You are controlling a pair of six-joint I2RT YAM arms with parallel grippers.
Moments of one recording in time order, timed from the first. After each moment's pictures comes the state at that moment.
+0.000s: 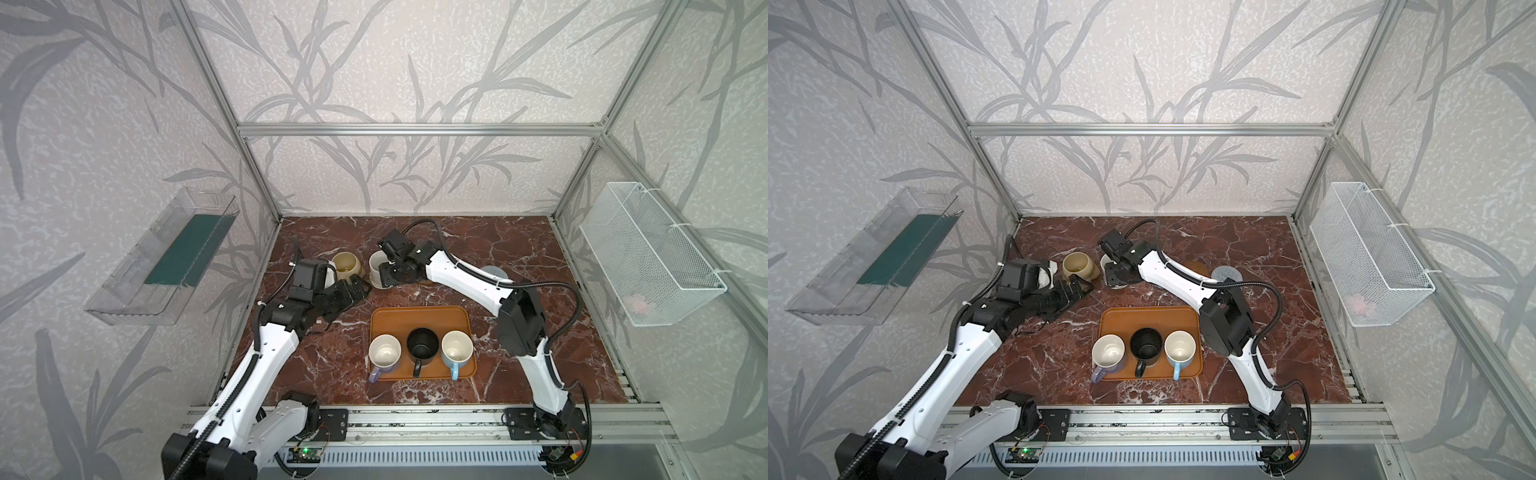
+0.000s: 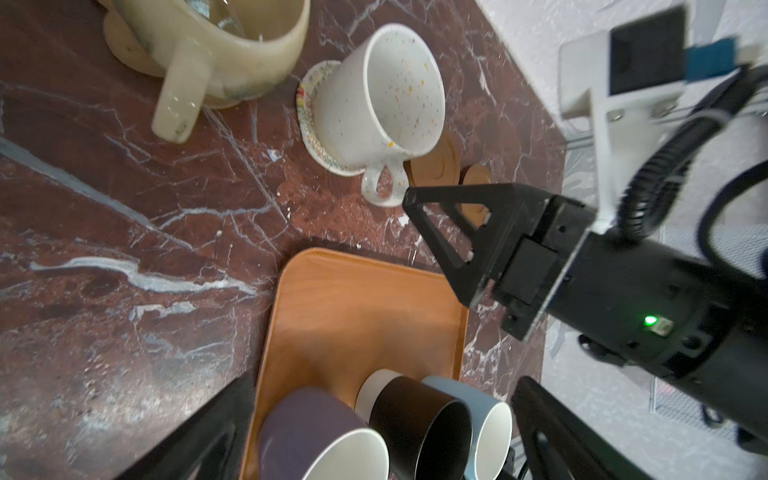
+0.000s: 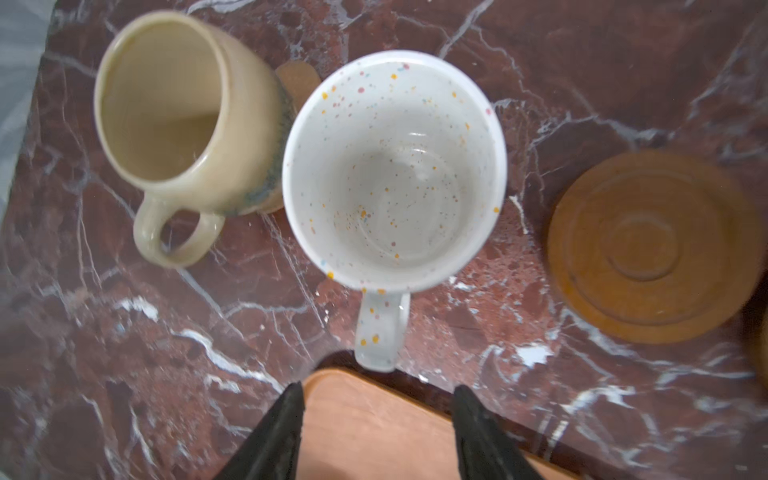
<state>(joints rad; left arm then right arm) -0.25 1.00 0.90 -0.72 0.34 -0.74 0.84 2.15 1.97 -0.84 0.05 0.54</state>
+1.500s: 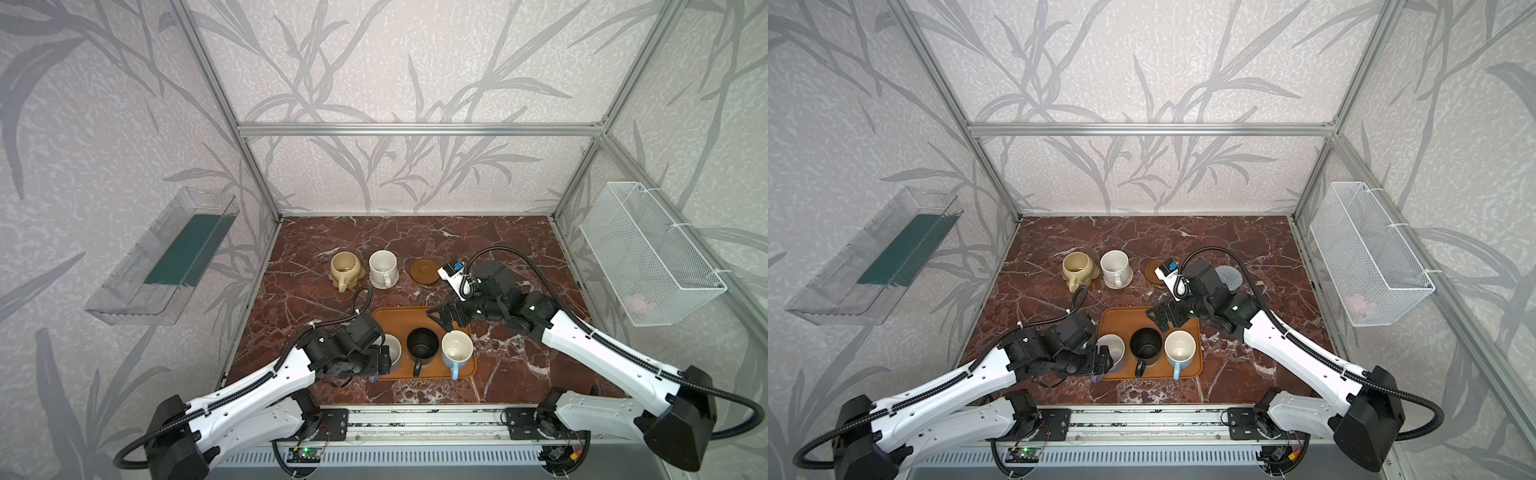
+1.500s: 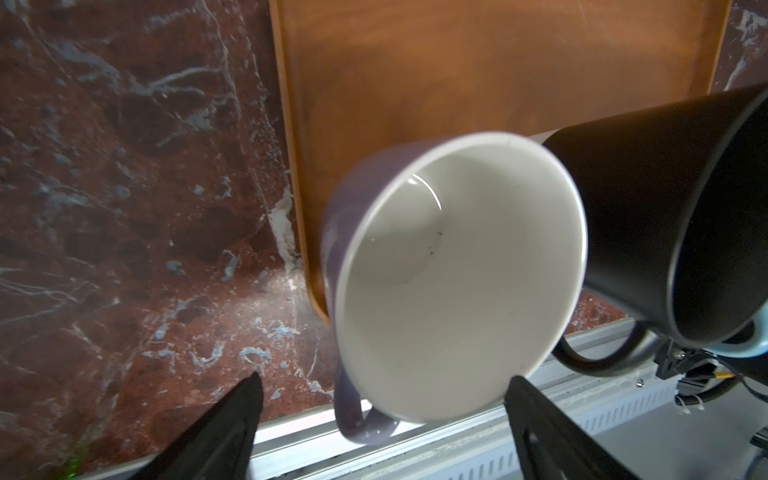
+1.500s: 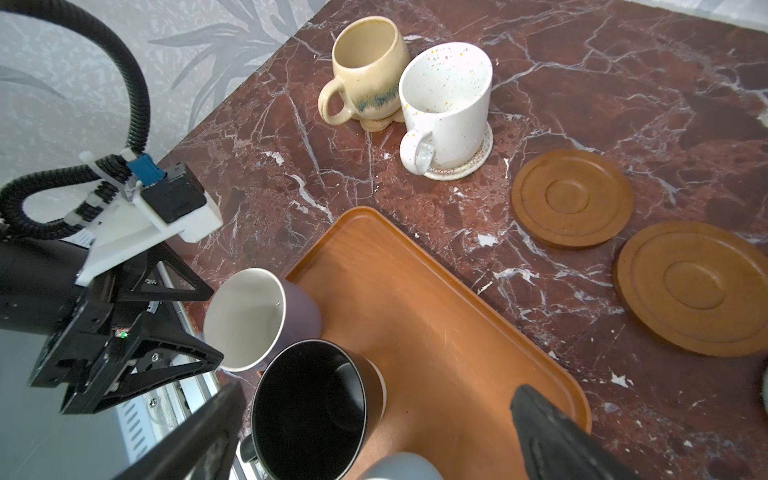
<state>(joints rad) -0.88 0.94 0.66 -0.90 0.06 -0.91 0.73 1.19 0.97 -0.47 -0.26 0.16</state>
